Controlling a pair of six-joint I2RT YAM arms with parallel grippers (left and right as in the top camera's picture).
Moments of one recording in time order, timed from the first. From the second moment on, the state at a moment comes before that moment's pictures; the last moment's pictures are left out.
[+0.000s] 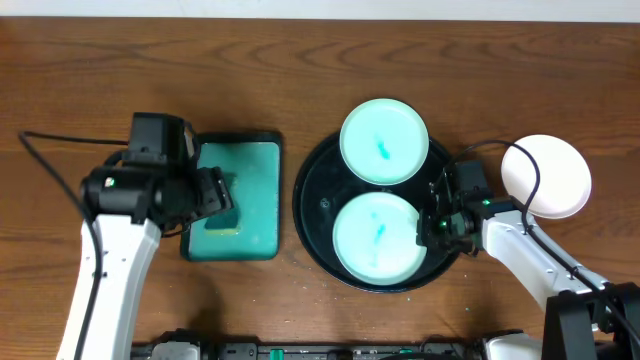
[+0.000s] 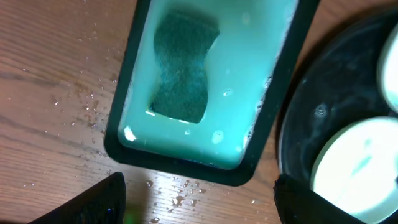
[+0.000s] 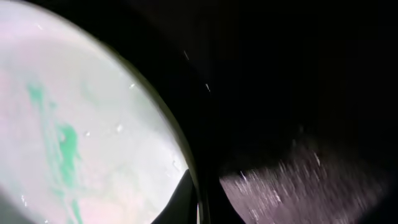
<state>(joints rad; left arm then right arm) -0.07 1.25 1.19 -1.23 0.08 -0.39 0.19 1.48 0.67 -0.57 -0.23 0.37</state>
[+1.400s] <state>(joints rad) -0.09 1.71 1.19 -1.01 0.19 -0.35 0.19 1.48 0.67 -0.49 -0.23 0.37</state>
